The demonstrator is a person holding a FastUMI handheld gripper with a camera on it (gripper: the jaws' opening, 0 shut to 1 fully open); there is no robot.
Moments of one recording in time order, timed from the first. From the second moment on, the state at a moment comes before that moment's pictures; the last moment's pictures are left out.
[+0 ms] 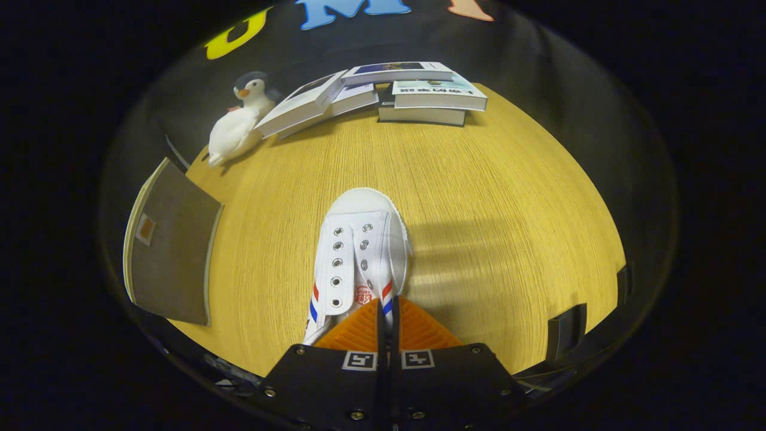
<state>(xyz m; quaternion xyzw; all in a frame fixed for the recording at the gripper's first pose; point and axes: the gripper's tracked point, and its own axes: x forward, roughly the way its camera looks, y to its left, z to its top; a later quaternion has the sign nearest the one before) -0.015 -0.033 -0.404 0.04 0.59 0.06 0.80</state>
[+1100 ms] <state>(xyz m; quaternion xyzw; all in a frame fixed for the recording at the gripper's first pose) -0.001 0.095 -0.283 0.21 0.53 0.13 0.81</state>
